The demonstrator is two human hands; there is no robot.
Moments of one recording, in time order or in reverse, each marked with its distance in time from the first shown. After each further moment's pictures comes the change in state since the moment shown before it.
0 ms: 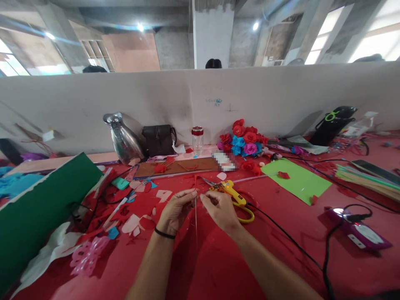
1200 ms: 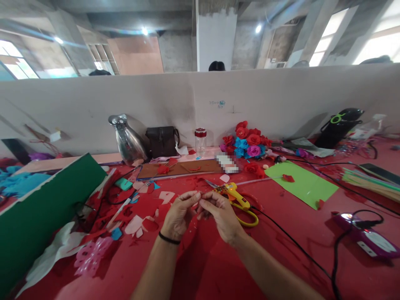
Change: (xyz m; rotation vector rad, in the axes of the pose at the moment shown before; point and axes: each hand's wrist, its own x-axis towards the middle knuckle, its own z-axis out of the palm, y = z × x) left_hand -0.008 -0.003 0.007 -0.018 -0.092 0.015; right_hand -0.004 -0.007 0.014 0.699 -0.043 0.297
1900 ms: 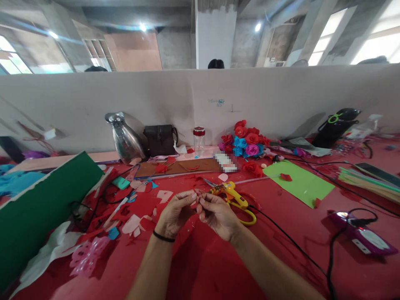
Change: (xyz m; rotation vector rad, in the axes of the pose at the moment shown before) left_hand 0.001 0.007 -0.010 0.061 -0.157 -0.028; right_hand 0.005 -0.002 -0.007 0.261 -0.167 0.254
